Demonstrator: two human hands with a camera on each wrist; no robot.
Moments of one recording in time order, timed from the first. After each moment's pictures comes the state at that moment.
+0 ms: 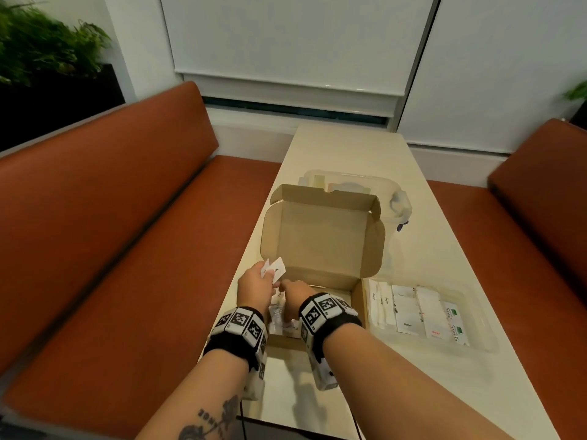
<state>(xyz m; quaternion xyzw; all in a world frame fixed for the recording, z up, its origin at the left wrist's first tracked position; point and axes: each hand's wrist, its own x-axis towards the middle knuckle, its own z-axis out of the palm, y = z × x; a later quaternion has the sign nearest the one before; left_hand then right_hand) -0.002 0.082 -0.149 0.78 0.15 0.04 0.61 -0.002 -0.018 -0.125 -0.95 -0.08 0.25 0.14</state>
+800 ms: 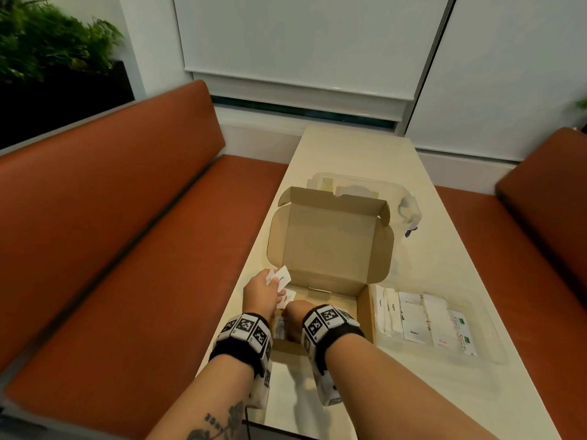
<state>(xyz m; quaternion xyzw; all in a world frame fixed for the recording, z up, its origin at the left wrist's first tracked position) -0.002 0.083 -0.160 0.75 0.18 0.00 0.64 -0.013 -0.014 -0.151 -0.94 -0.11 0.31 0.03</state>
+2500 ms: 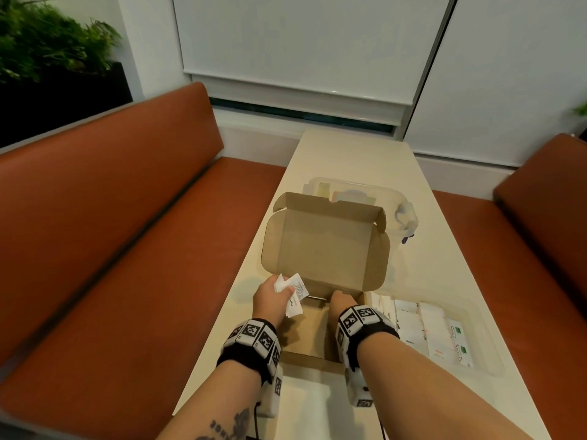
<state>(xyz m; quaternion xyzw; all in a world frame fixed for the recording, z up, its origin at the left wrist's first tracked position) -0.005 0.059 -0.148 0.78 0.15 -0.03 0.61 0.010 -0.084 -0.131 -0.95 0.12 0.24 0.14</state>
